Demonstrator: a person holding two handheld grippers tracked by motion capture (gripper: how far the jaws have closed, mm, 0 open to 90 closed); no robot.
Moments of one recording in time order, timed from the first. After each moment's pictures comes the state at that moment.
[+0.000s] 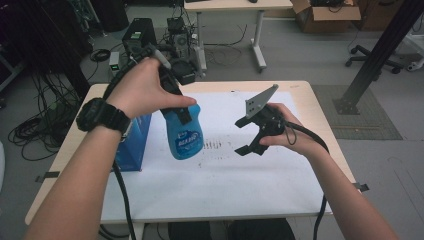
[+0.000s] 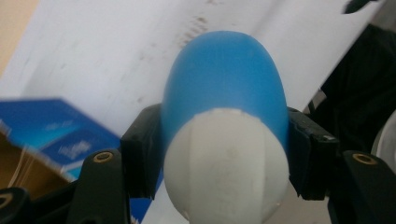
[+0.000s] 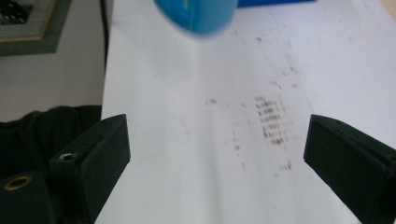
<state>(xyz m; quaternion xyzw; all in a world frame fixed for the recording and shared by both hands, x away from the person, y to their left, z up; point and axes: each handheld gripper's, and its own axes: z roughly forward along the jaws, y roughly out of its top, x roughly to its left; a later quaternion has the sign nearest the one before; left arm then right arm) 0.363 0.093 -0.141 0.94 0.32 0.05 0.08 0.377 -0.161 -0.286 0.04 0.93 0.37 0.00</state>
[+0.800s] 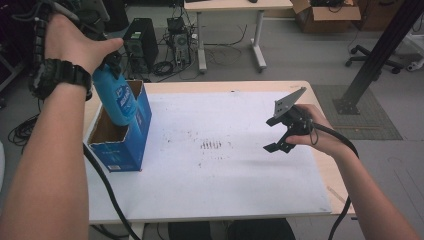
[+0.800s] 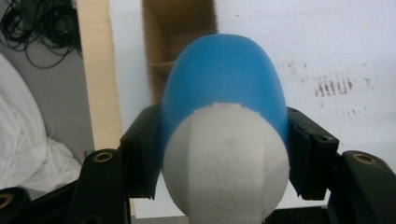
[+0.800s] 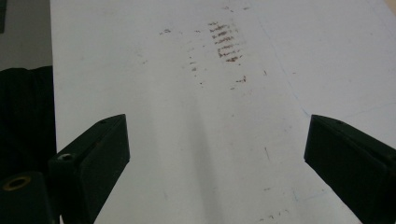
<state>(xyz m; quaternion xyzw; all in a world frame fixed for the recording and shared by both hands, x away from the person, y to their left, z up) 0.395 0.227 -0.090 0.73 0.67 0.13 0.08 0.388 -0.232 -0.301 0.11 0.94 0.31 0.04</state>
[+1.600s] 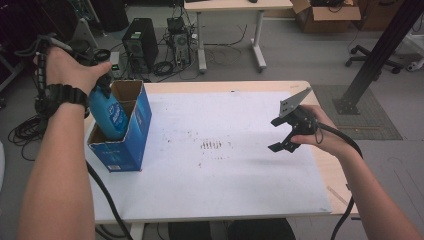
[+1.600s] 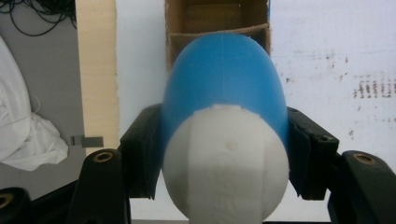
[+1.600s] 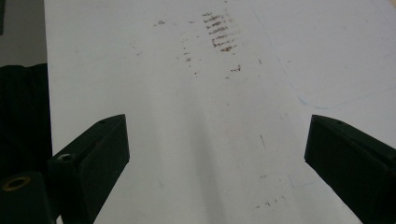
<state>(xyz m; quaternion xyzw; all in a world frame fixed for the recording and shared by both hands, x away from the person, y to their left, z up) 0.404 0.266 -0.157 0.70 0.70 0.10 0.07 0.392 -0.245 -0.306 0.12 0.94 0.31 0.04</state>
